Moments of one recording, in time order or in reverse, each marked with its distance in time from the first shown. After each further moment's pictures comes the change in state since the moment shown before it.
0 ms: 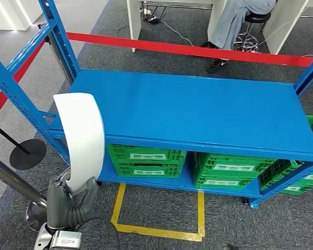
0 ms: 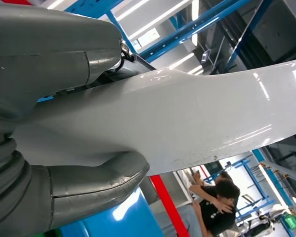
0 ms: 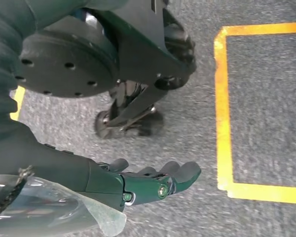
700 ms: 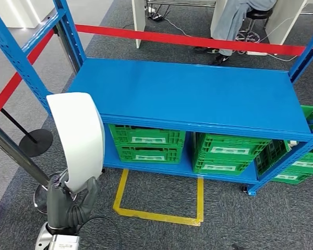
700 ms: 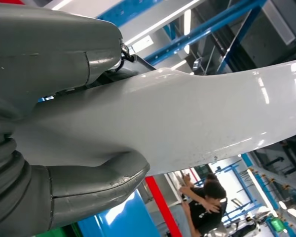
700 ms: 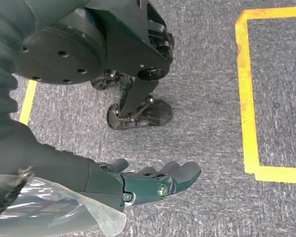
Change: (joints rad) left arm -0.012 0.008 -0.021 0.000 0.026 0.020 -0.032; right arm -0.002 0.002 -0.035 0.001 0.015 -0.006 -0.012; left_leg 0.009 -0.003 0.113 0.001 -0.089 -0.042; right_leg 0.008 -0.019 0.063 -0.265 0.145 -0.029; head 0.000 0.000
